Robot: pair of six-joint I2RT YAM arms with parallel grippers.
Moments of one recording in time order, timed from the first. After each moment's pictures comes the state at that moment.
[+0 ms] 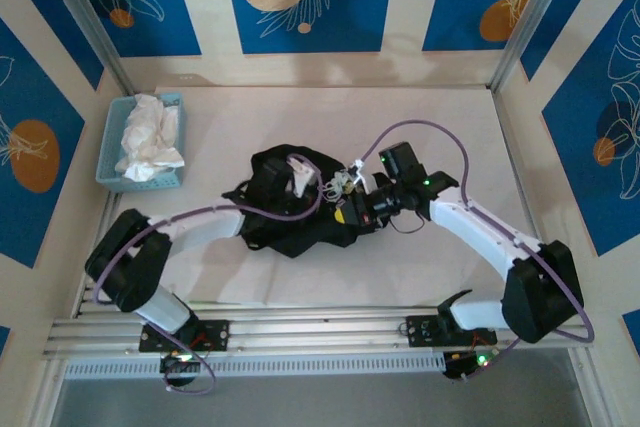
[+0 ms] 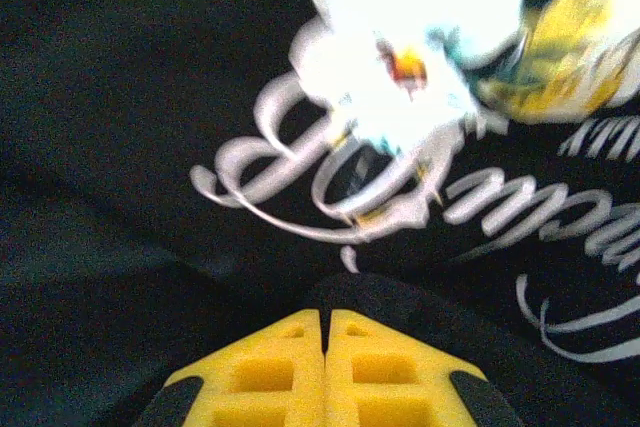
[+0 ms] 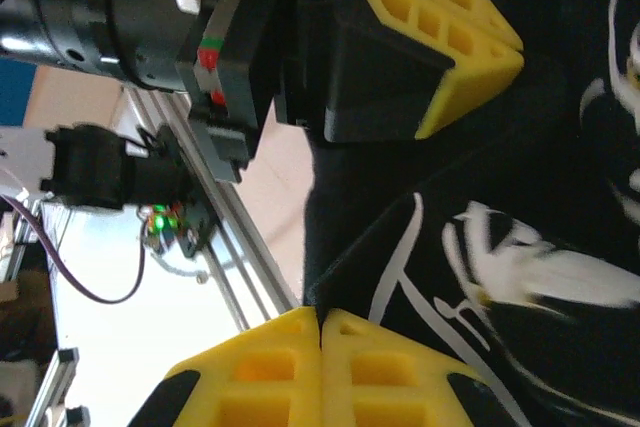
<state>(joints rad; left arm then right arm) -0.68 1.53 0.87 -0.02 0.25 -0.25 0.49 1.29 0.95 -0.58 -0.77 0.21</state>
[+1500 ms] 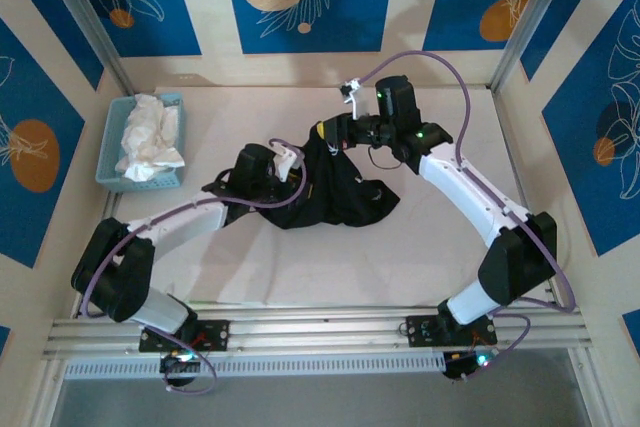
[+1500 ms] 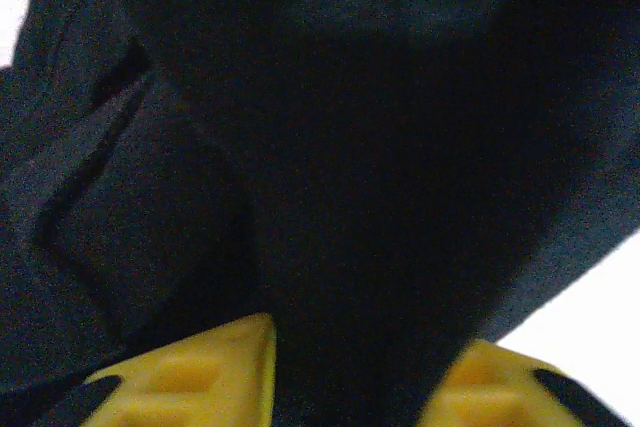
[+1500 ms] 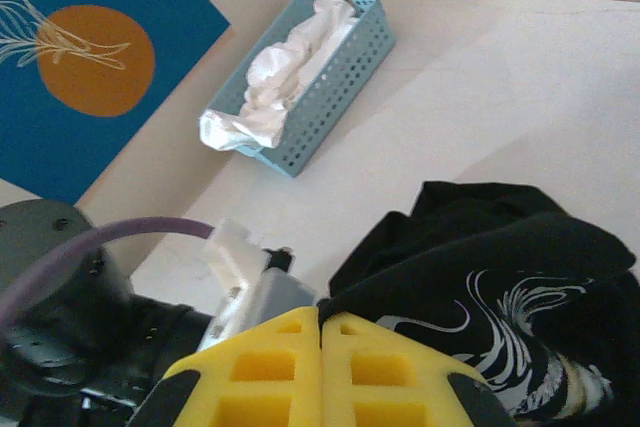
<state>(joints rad) -0.58 1.48 0.88 -0.02 0.34 -0.17 0.46 1.54 1.41 -0.36 -0.58 0.30</state>
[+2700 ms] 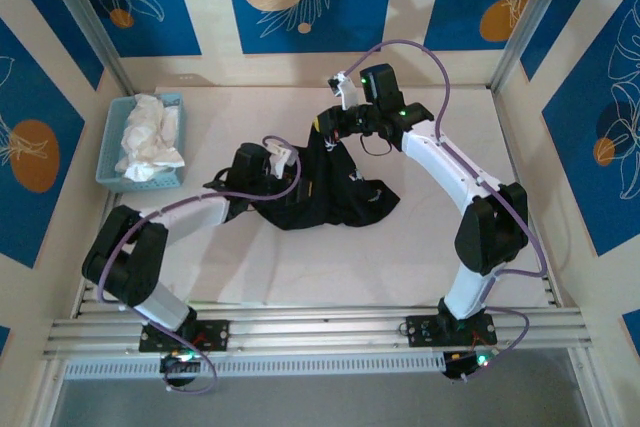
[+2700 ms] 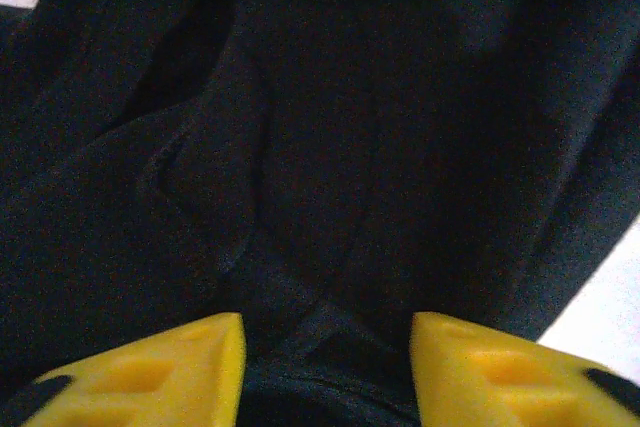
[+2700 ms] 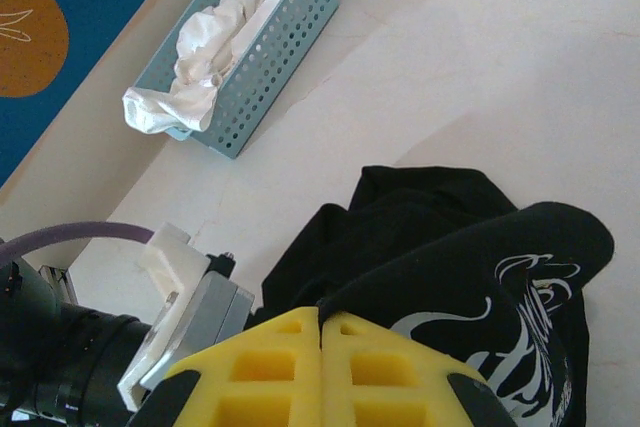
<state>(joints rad) -0.51 1.57 0.86 0.08 0.45 -0.29 0.45 1.74 1.60 -0.50 -0.55 0.22</state>
